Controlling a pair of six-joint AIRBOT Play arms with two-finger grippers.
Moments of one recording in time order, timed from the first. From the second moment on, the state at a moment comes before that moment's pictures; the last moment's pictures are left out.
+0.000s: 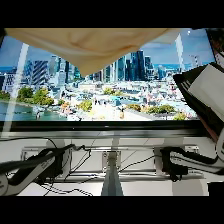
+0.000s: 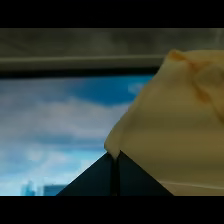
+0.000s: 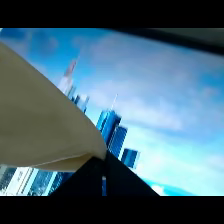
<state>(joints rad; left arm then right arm) 0.35 -0.98 1.51 1.04 -0.85 -1.06 -0.12 -1.27 1.83 -1.15 1.07 1.17</state>
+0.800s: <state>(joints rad) 0.43 -1.07 1.52 1.02 -0.91 -1.05 -0.14 -0.96 1.46 -1.15 1.30 1.23</state>
